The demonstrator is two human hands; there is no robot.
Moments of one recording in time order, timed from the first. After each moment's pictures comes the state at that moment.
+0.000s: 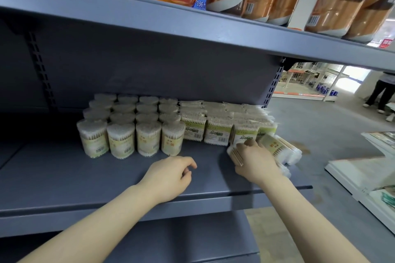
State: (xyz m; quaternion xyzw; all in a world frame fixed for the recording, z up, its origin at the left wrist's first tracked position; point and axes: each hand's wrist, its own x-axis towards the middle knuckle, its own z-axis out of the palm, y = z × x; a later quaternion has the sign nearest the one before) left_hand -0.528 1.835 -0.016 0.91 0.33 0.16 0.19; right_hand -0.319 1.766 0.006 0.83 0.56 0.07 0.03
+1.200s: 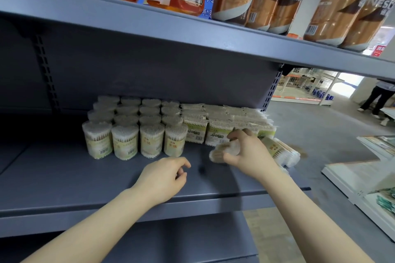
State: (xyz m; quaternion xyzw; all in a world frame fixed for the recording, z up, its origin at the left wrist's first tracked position) left_hand -0.545 1.835 -0.014 0.90 0.36 0.17 0.19; right_hand -0.347 1.766 0.037 0.79 0.57 -0.02 -0.21
